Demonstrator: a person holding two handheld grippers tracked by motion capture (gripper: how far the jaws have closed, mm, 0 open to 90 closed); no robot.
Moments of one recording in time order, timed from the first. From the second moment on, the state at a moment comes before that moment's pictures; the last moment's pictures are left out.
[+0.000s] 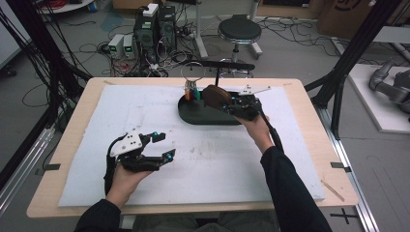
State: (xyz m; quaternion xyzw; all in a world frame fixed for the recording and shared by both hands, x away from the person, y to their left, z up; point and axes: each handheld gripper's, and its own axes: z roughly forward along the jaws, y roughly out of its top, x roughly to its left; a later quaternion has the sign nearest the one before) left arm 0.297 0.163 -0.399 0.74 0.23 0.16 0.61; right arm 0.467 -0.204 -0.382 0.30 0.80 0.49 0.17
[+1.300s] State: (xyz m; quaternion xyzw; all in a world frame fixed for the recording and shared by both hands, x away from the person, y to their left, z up) left arm 0.296 0.163 -0.403 0.74 0.22 0.16 0.61; right arm 0.491 -0.203 -0.424 0.34 0.82 0.44 0.16
